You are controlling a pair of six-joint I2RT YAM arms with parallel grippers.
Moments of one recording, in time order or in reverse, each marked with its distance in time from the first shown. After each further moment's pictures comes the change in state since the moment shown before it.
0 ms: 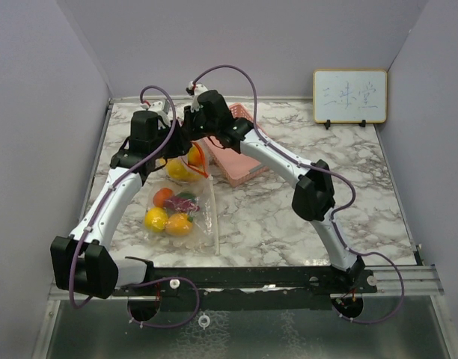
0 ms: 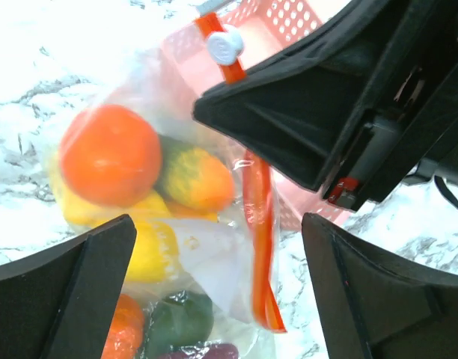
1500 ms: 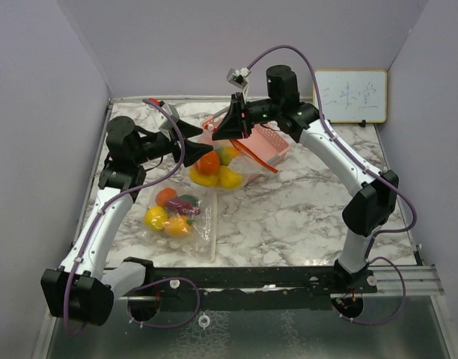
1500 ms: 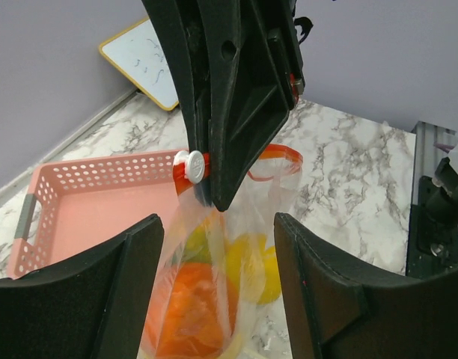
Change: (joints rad) left arm 0.027 -0.178 -0.119 0.494 0.776 0.262; right arm -0.215 -0.430 -0.358 0.019 -0.983 -0.195
